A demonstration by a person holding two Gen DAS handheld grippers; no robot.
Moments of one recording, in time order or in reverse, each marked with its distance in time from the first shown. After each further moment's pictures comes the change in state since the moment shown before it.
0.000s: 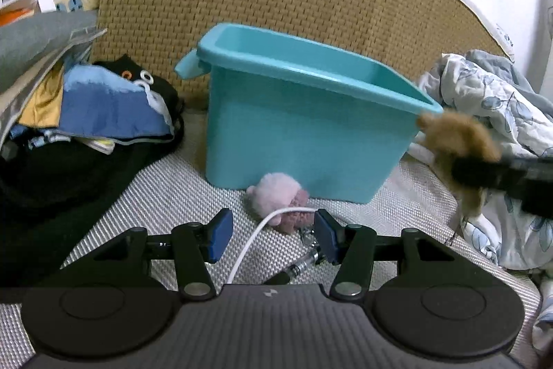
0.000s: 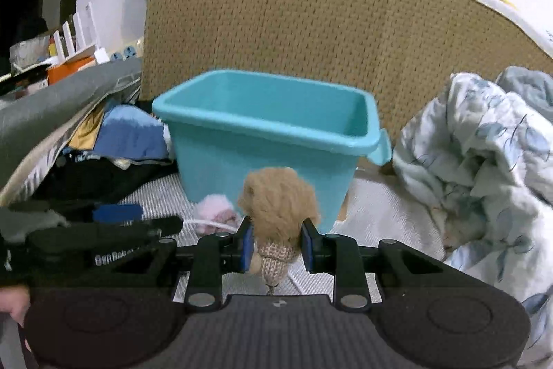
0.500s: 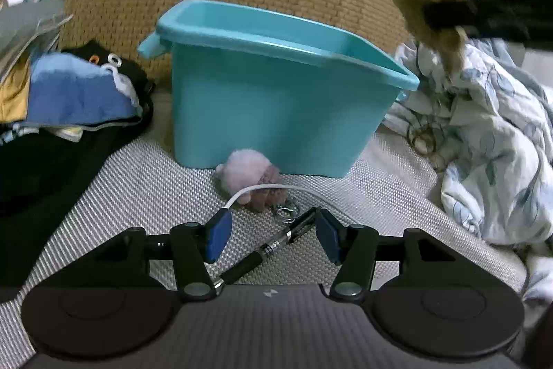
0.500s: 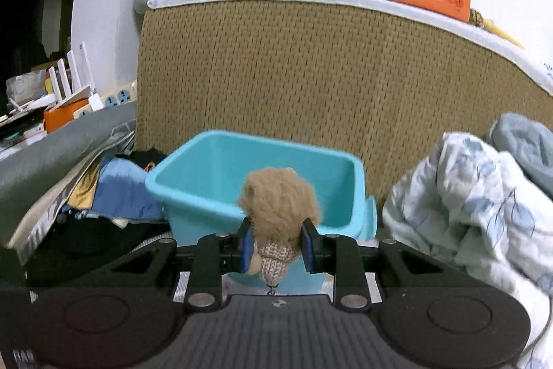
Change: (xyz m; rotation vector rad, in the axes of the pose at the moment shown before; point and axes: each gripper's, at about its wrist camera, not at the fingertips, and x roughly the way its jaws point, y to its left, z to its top) left arm 0.006 -0.015 -0.001 0.078 0.079 -0.059; right arm -0.006 -0.012 0.066 0.014 -0.075 0.002
